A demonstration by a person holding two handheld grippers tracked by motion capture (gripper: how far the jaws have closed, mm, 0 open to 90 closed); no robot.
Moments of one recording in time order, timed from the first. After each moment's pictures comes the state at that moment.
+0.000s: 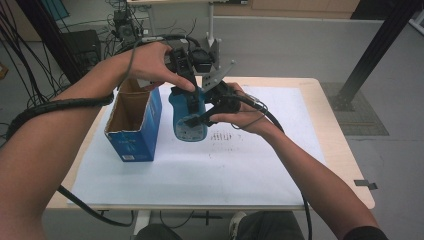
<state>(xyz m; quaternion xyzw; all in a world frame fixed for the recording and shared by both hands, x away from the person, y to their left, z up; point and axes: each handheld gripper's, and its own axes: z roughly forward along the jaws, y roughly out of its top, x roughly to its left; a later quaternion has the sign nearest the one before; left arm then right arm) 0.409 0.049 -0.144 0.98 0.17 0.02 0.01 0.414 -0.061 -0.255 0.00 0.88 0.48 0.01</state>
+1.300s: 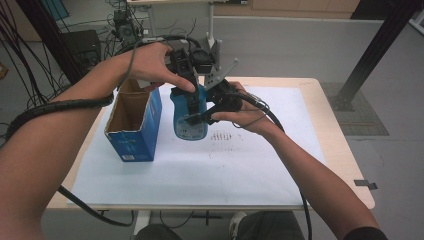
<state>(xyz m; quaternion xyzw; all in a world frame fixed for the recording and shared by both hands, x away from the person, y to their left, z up) 0.407 0.047 -0.144 0.98 0.18 0.03 0.01 0.415 -0.065 -0.254 0.01 0.87 0.49 0.00</state>
